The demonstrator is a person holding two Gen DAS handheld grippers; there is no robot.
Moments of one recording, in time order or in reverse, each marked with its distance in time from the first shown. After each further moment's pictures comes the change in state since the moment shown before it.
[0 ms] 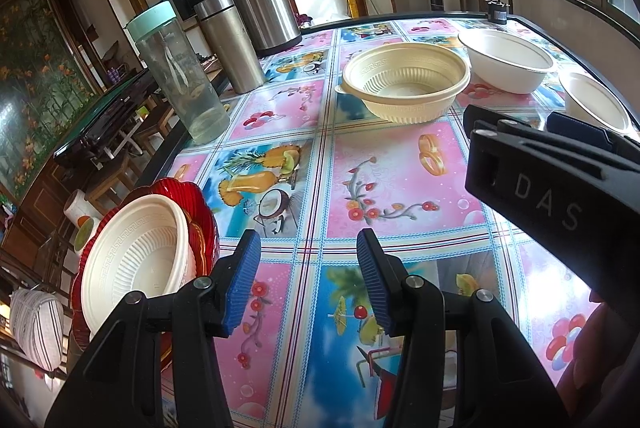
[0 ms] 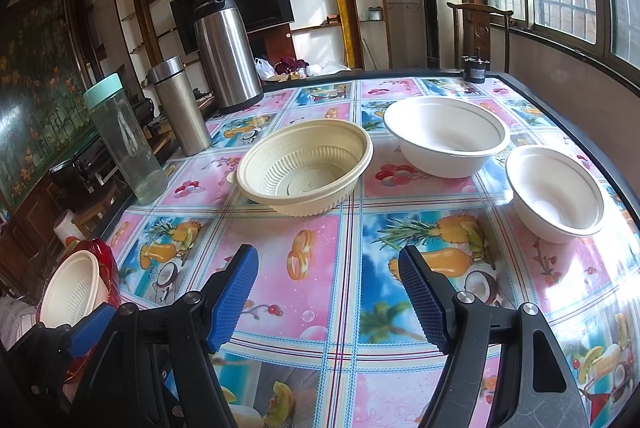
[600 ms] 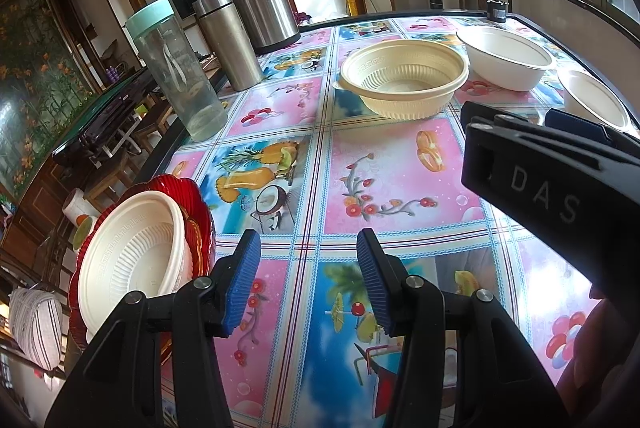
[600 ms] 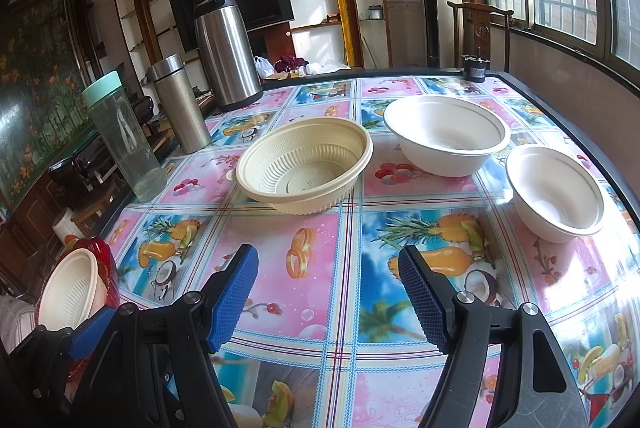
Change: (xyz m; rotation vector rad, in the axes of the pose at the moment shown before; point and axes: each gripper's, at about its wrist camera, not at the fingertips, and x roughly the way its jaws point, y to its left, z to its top) left arm 0.001 -0.001 0.000 -0.002 0.008 -0.005; right arm 0.002 0.001 -0.001 -0.002 0.003 -0.002
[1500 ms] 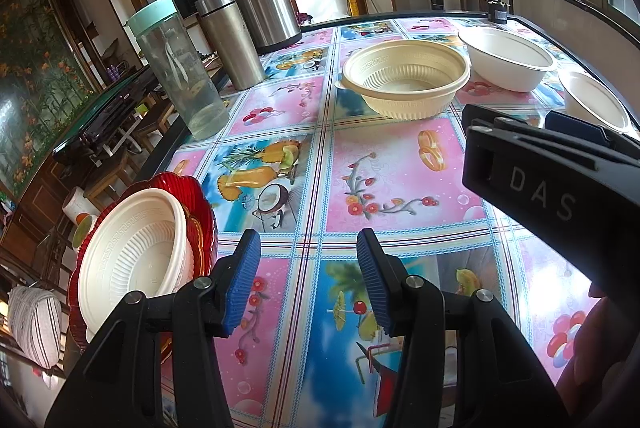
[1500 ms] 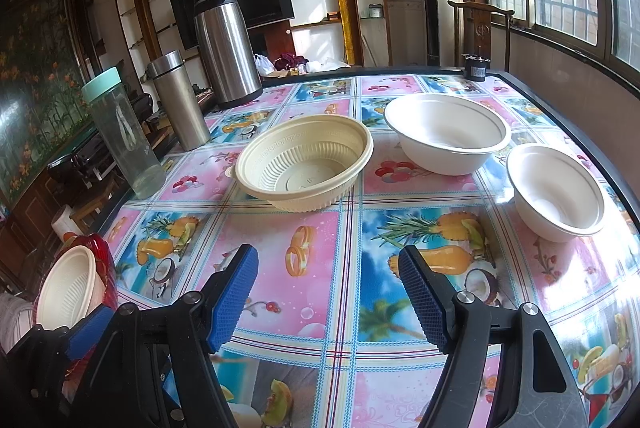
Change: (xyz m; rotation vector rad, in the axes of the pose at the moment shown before) left arm -0.001 0.001 0.000 -0.005 -0.002 0.005; right arm 0.003 -0.001 -0.002 -0.004 0.006 -0.001
